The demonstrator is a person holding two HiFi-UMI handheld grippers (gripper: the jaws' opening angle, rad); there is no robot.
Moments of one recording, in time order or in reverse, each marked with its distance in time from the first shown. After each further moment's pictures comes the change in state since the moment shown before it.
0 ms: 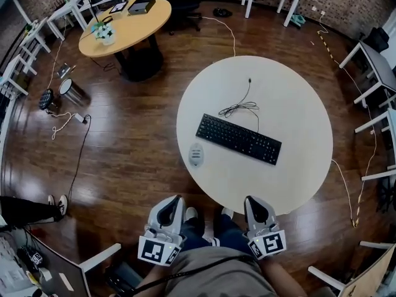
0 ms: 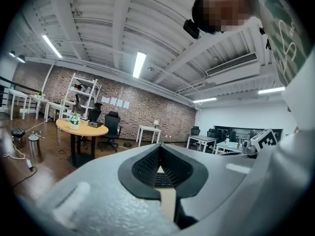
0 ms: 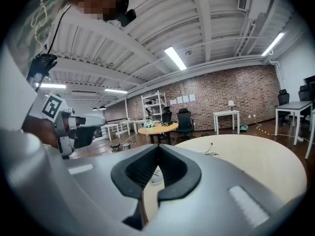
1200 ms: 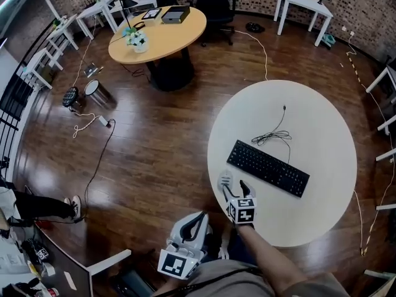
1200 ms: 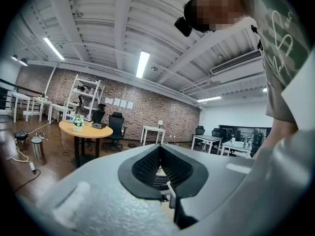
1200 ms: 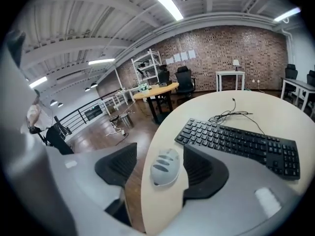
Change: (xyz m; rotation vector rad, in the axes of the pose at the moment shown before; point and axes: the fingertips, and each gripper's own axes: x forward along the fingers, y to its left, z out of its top) left arm 0.032 0.043 0.012 0.005 -0.009 0.043; right arm 0.256 0.021 -0.148 0.132 0.475 0.009
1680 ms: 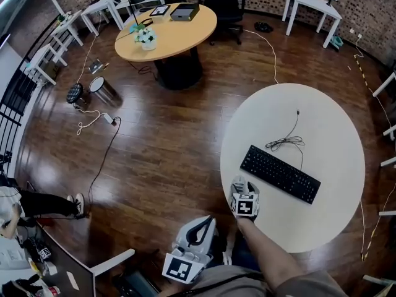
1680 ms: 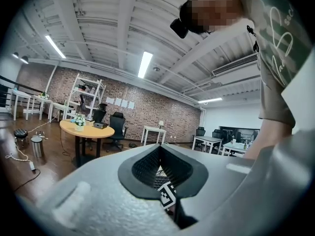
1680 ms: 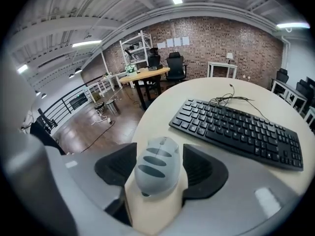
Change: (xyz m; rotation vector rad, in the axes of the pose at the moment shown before) left arm -0.001 0.033 -0.001 -0.009 0.014 -0.005; right arm 0.078 -0.018 -0.040 0.011 0.156 -0.147
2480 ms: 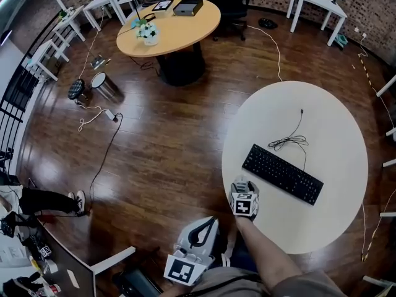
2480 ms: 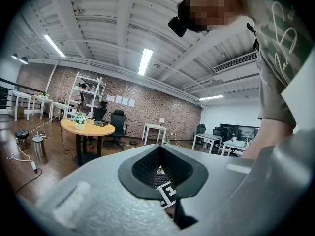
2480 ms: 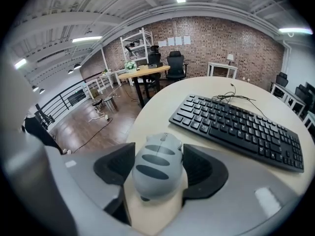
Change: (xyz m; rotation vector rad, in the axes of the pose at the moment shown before) left arm 0.007 0.005 -0.004 -0.010 0.028 0.012; right arm 0.024 0.007 -0.012 -0.027 0.023 -0.016
